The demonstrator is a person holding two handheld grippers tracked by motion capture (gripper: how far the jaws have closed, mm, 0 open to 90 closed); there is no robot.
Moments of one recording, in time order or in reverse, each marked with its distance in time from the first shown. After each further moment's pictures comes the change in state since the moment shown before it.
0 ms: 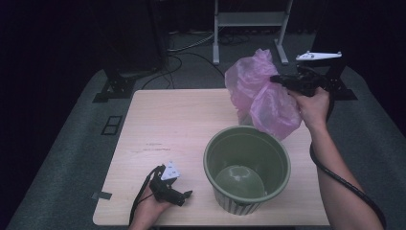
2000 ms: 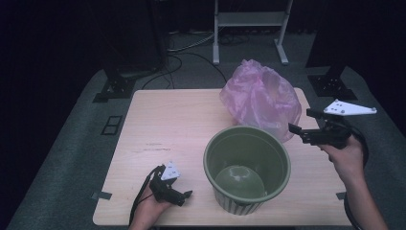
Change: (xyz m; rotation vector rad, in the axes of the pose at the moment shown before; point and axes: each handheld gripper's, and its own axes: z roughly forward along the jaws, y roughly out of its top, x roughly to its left) left arm 0.000 0.000 0.000 0.000 0.001 0.002; right arm 0.025 -0.106 -0.093 0.002 -0.061 -0.106
